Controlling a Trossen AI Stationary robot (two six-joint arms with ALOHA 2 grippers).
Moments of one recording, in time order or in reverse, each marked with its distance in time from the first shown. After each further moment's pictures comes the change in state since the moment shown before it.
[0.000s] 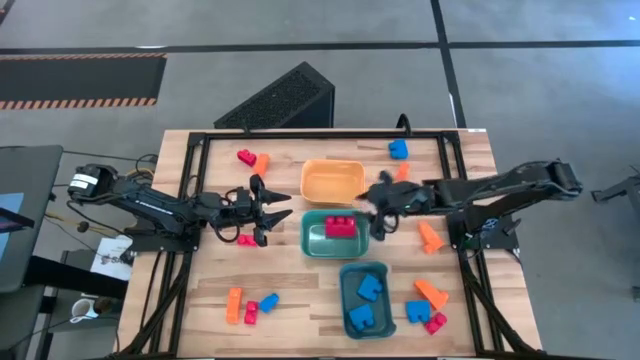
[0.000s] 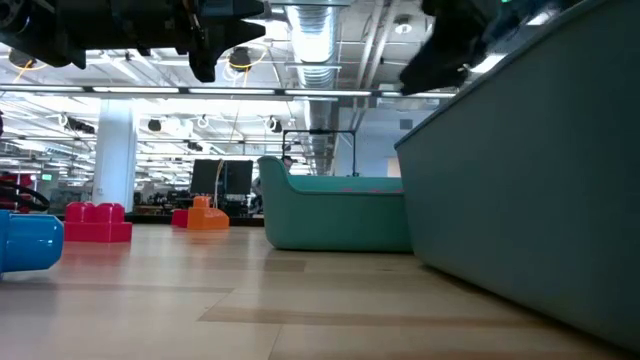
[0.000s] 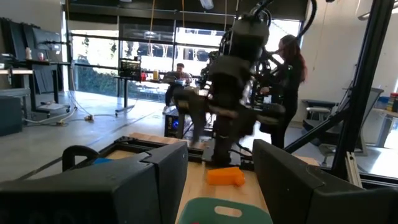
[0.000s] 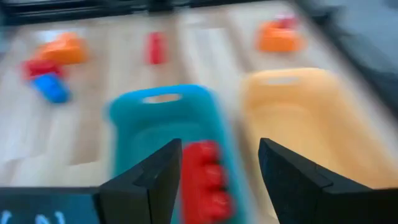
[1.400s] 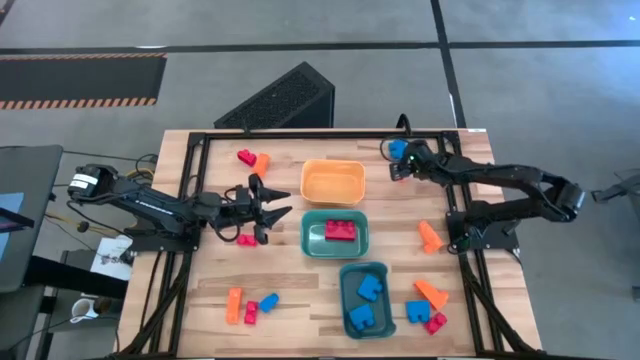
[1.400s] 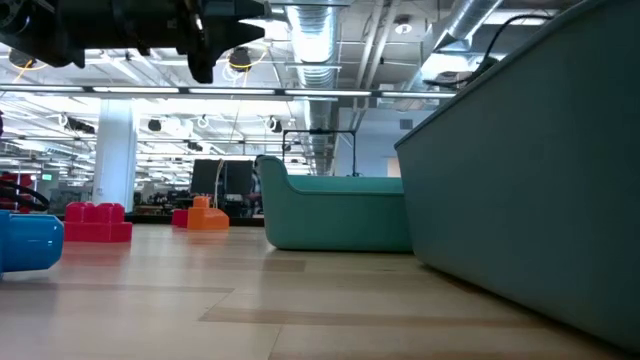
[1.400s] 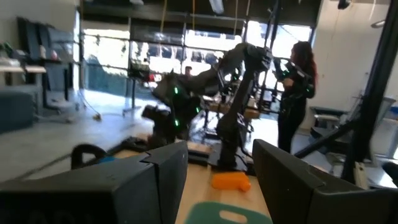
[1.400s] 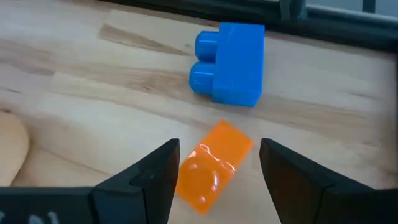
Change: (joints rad) left arm 0.000 0.000 0.000 0.015 -0.046 -0.017; right arm -0.720 -0.001 -0.305 -0.053 0.071 0.405
